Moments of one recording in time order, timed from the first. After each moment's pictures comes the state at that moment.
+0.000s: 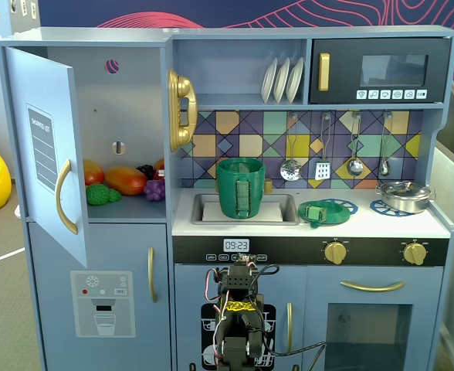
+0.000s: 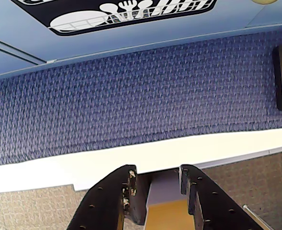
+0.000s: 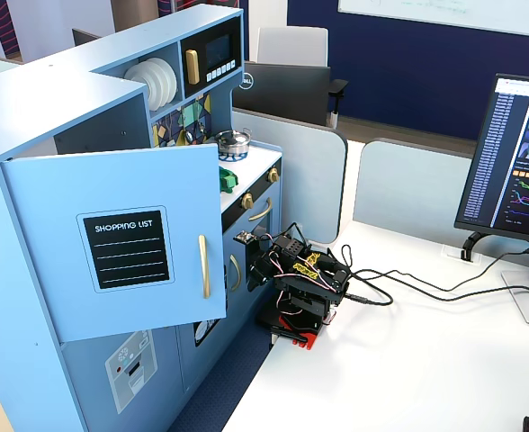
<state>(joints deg) 1.5 182.6 170.8 77.7 -87.7</state>
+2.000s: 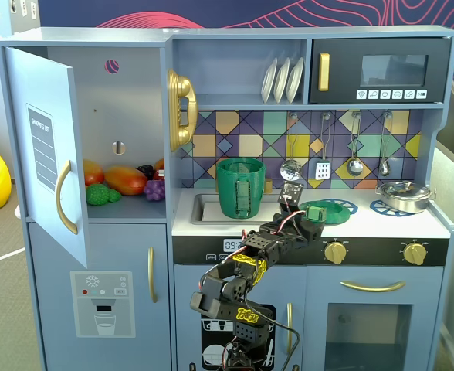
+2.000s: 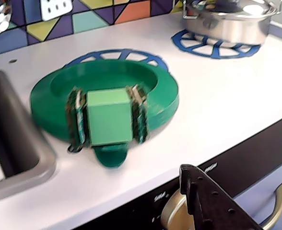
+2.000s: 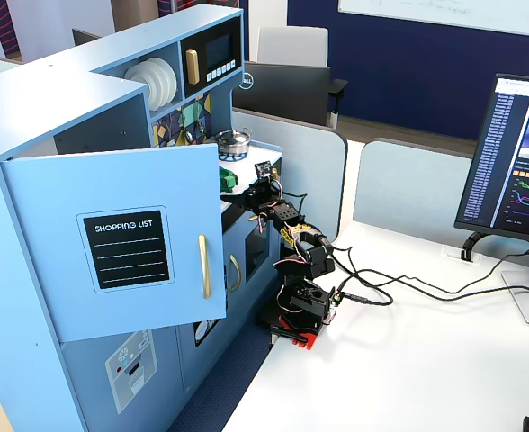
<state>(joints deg) 34.4 146.4 141.9 5.0 -93.6</state>
